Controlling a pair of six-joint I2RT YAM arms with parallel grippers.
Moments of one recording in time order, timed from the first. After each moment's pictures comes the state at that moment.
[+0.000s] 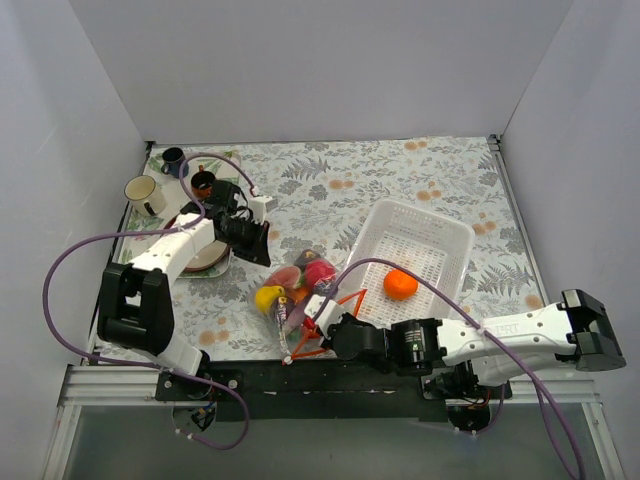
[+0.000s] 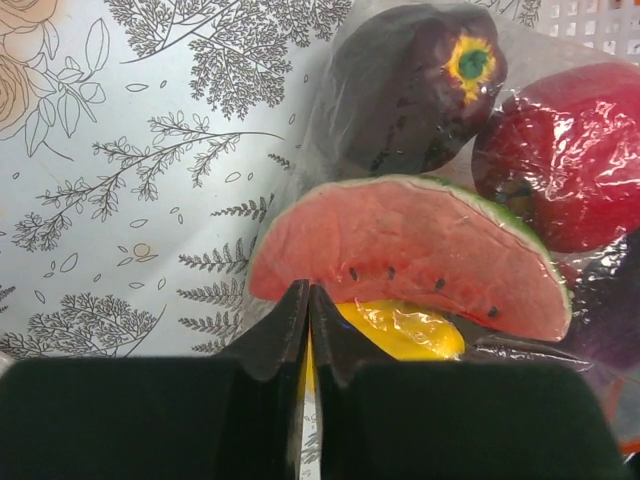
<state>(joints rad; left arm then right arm) -0.24 1.54 1.09 -0.73 0.56 0.16 1.61 1.16 0.77 -0.30 0.57 0.17</state>
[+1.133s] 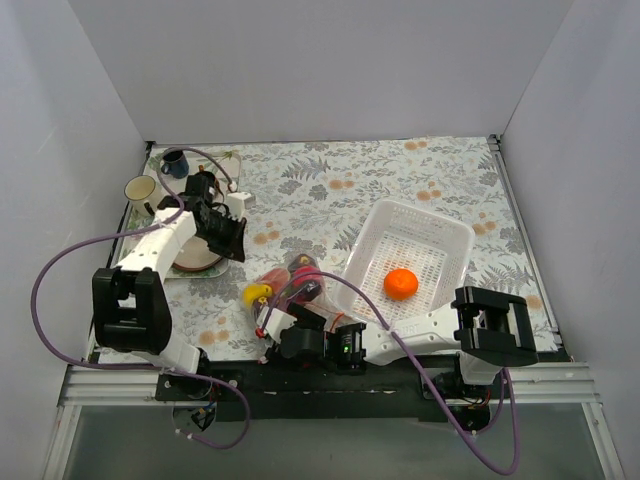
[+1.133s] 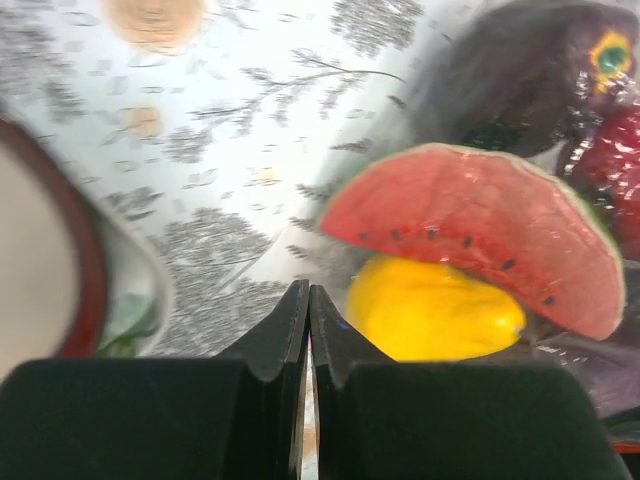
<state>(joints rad) -0.13 1.53 1.11 -0.86 0.48 0.33 1.56 1.65 0.90 0.00 0.49 0.07</state>
